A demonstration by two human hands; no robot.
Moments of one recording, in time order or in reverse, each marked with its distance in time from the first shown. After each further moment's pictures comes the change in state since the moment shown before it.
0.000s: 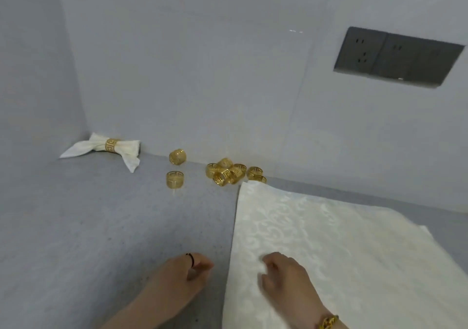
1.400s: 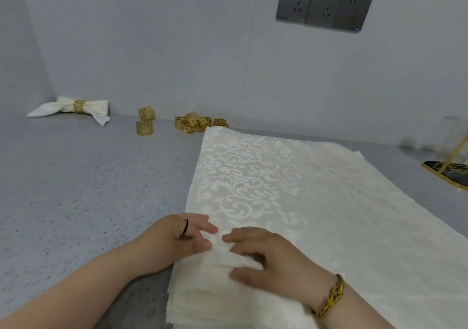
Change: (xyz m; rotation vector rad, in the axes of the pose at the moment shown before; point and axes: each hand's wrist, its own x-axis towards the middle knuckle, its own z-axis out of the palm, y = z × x) left_hand -0.103 0.030 0.064 -0.218 -0.276 0.272; right_hand -0.164 0.032 0.013 0.209 -0.151 -0.379
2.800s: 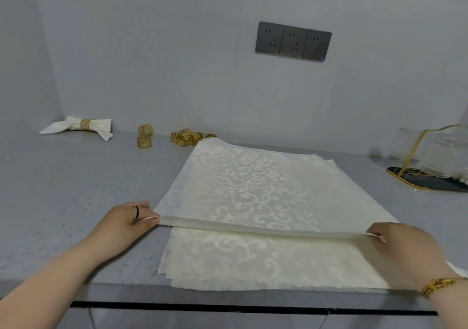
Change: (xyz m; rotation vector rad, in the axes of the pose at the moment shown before) left_hand -0.052 0.005 -0.027 0.180 0.394 -0.121; right_hand -0.167 0.061 -0.099 -0.881 0.377 0.549
